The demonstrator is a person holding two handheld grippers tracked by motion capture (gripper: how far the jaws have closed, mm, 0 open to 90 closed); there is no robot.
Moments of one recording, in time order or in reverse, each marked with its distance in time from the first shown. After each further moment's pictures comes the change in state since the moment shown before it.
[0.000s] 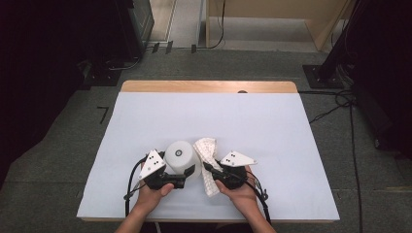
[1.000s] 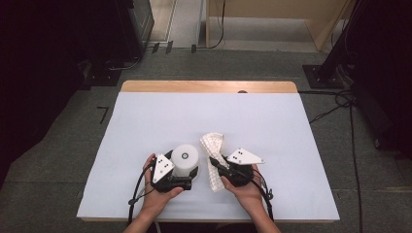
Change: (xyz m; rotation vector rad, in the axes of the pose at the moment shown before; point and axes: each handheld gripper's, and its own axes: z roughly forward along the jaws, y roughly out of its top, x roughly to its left) left arm -0.017 -0.017 0.017 0.102 0.233 -0.035; right arm -0.009 0.008 -0.015 -0.042 -0.070 -0.014
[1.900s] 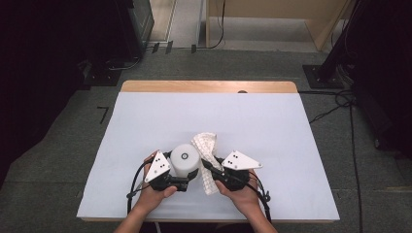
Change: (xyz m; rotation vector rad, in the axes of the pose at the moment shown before) left arm 0.017 0.011 -0.007 -0.090 -0.236 0.111; right arm 0.026 0.017 -0.009 -0.057 0.070 -0.058
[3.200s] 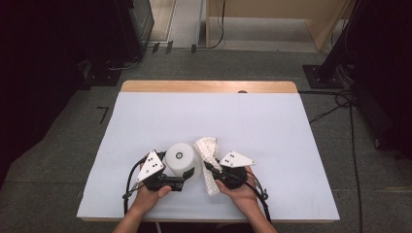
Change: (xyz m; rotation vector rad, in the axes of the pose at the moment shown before) left arm 0.004 0.005 -0.013 -0.042 -0.035 -0.036; right arm -0.014 -0.027 0.021 0.108 -0.035 0.024
